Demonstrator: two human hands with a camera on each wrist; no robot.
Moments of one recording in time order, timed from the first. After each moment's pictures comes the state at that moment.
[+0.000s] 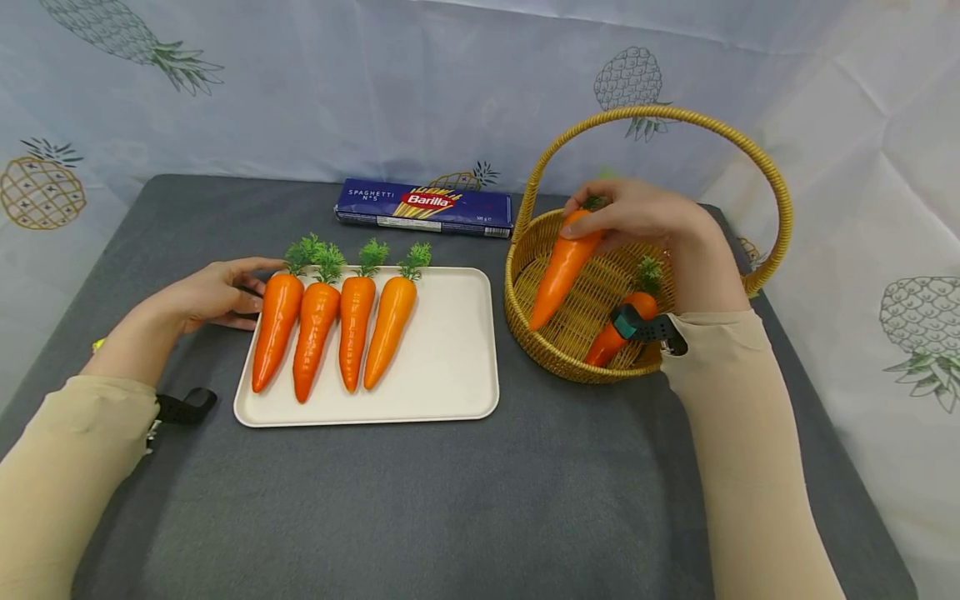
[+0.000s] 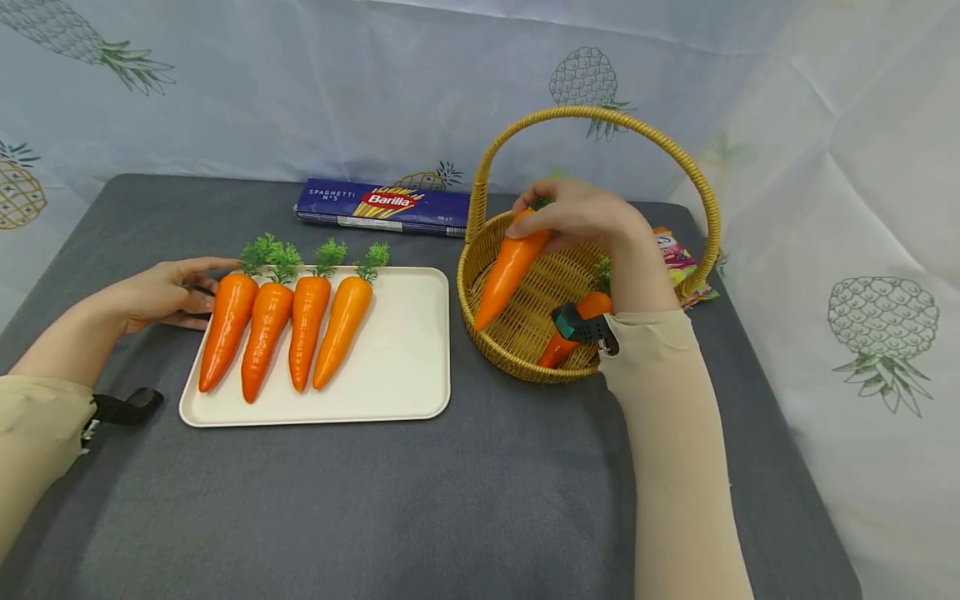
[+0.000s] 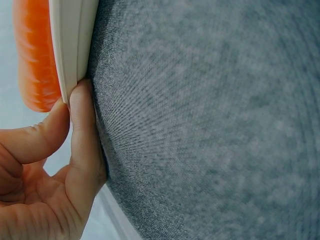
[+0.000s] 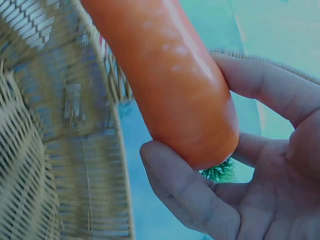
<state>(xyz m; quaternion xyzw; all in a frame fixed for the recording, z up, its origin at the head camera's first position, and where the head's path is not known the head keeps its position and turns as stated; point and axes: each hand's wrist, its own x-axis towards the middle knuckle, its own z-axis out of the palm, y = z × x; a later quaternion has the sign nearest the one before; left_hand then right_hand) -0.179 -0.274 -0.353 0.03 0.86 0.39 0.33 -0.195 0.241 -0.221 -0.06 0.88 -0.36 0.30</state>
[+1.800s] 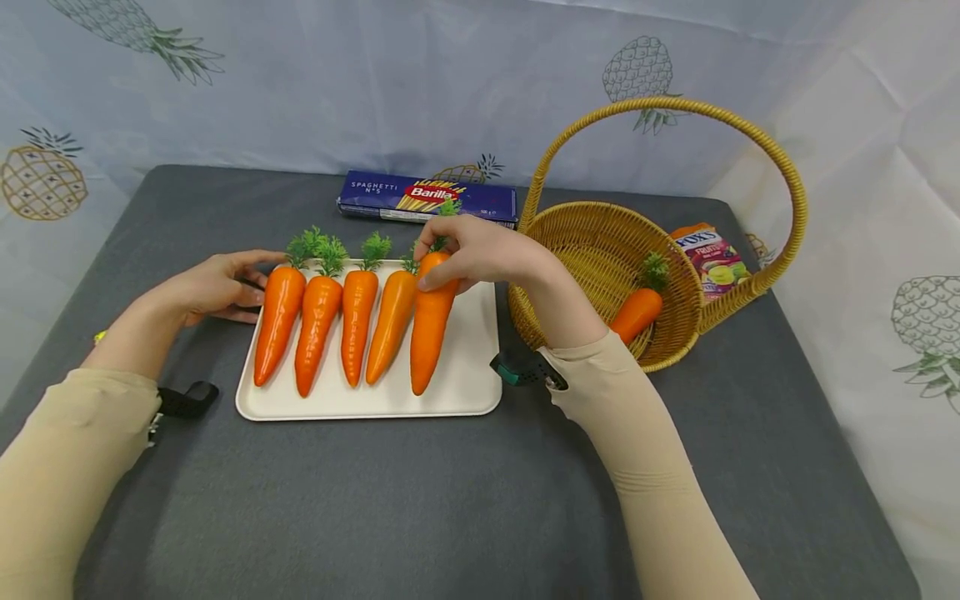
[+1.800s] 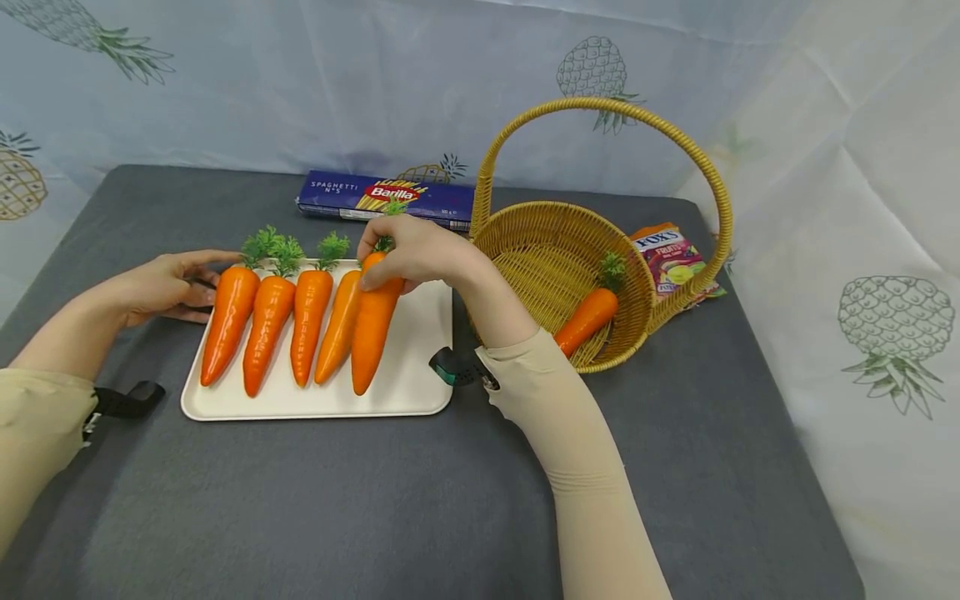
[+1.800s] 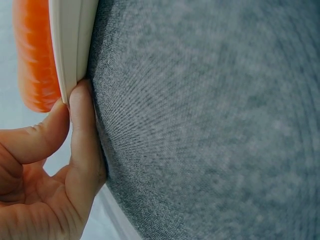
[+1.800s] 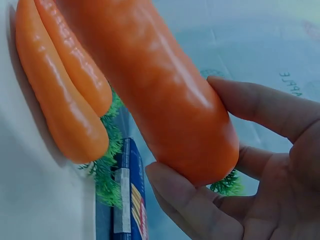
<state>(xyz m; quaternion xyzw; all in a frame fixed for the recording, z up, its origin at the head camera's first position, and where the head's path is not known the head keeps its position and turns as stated) -0.178 -0.273 -0.352 0.02 0.86 0.39 0.33 -0.170 0.092 -0.257 -0.19 0.84 -0.39 0.33</state>
